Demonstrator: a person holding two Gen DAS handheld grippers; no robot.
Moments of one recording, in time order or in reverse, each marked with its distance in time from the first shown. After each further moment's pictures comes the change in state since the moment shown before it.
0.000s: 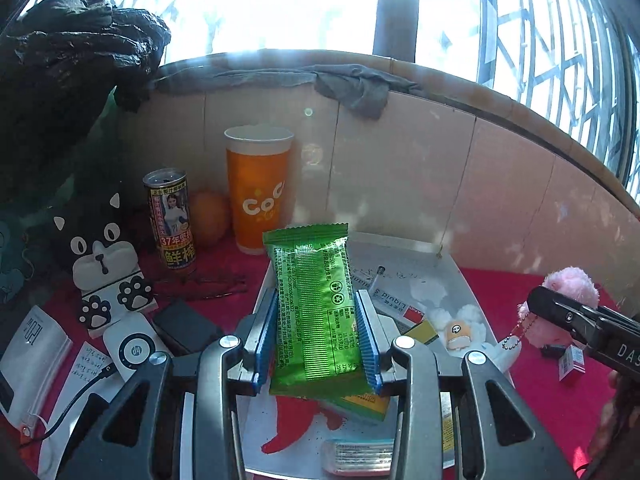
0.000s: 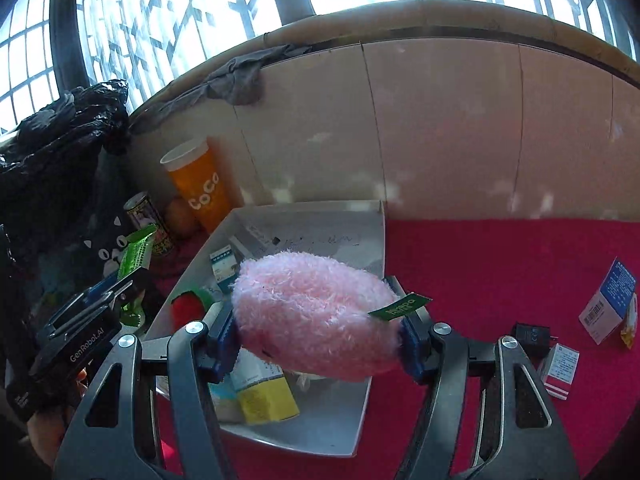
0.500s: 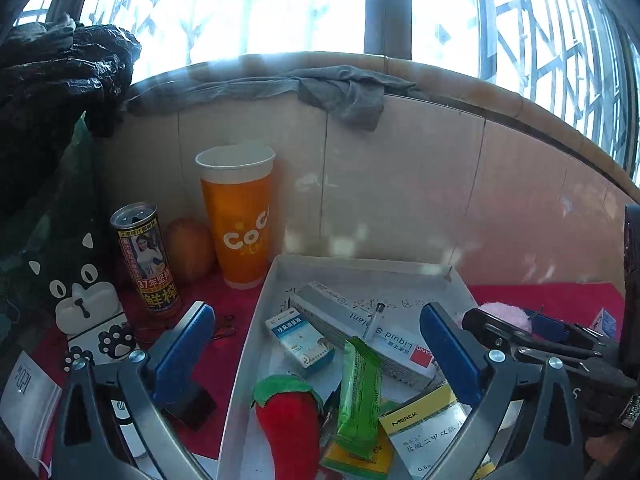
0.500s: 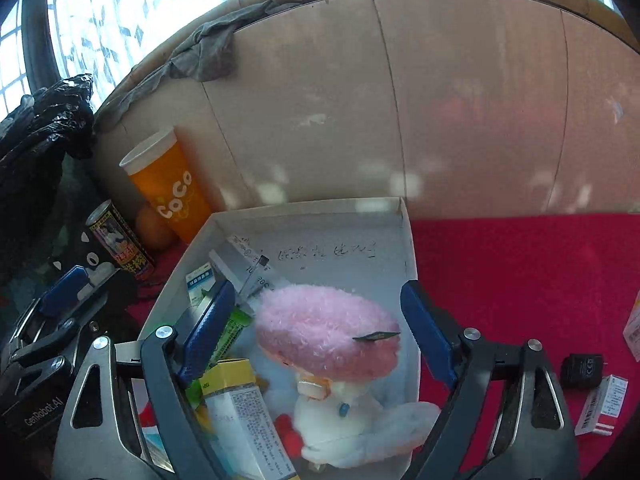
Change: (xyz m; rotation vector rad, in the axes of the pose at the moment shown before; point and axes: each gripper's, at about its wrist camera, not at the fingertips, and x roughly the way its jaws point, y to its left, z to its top) left arm 0.034 -0.010 0.027 0.032 -0.029 0.022; right arm 0.074 0.001 0.017 0.064 0.035 -0.018
